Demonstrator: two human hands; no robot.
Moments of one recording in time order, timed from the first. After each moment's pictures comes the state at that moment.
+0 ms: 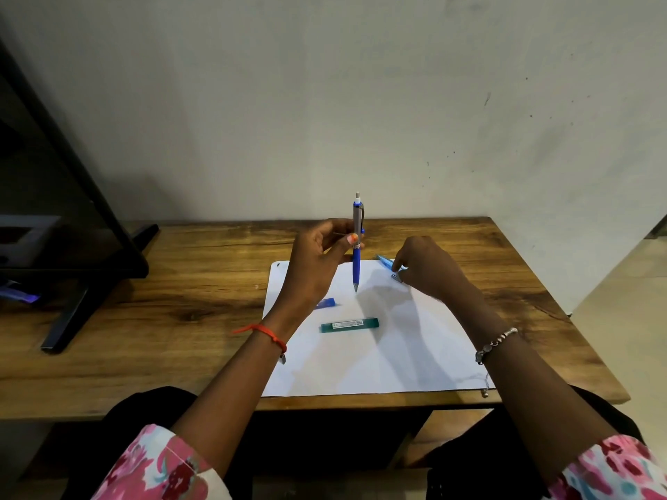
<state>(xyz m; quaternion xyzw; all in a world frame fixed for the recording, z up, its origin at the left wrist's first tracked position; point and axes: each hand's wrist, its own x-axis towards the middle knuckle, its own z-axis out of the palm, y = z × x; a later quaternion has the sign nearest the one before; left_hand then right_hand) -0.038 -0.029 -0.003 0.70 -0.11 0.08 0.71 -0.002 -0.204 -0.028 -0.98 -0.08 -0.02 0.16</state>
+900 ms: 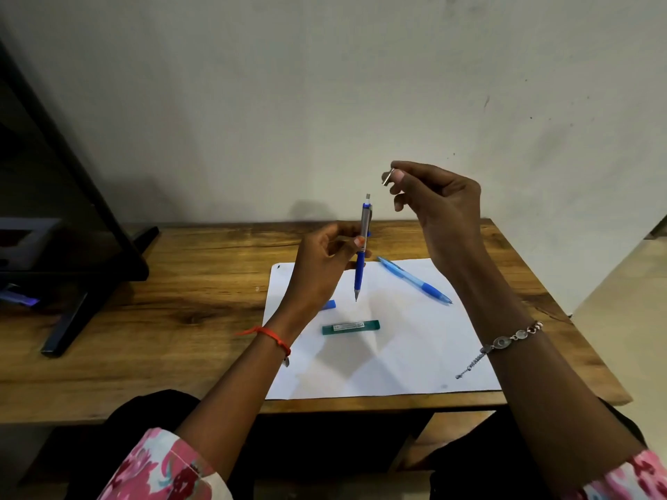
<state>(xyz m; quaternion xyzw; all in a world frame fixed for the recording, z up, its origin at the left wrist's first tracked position) -0.042 -0.033 0.001 0.72 -0.11 0.06 0.68 -0.032 -0.177 0.052 -0.63 -0.11 -0.20 0.74</state>
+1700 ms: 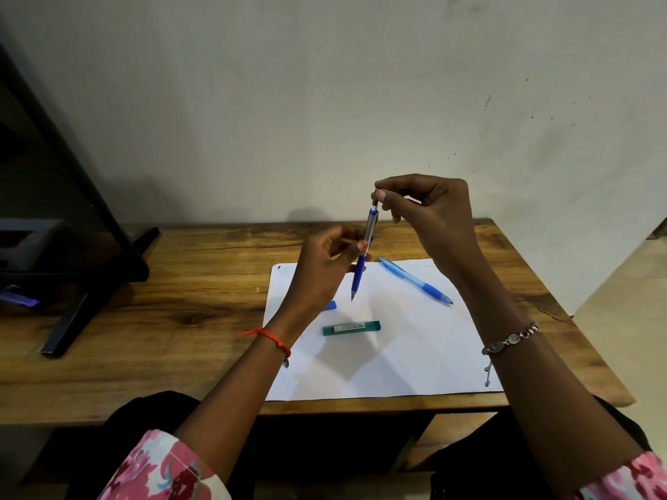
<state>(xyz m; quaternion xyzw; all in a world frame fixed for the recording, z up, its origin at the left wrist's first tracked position) -0.040 -0.033 -0.002 0.73 -0.12 0.05 0.67 -0.032 -0.174 0.049 -0.75 -0.14 -0.22 0.60</state>
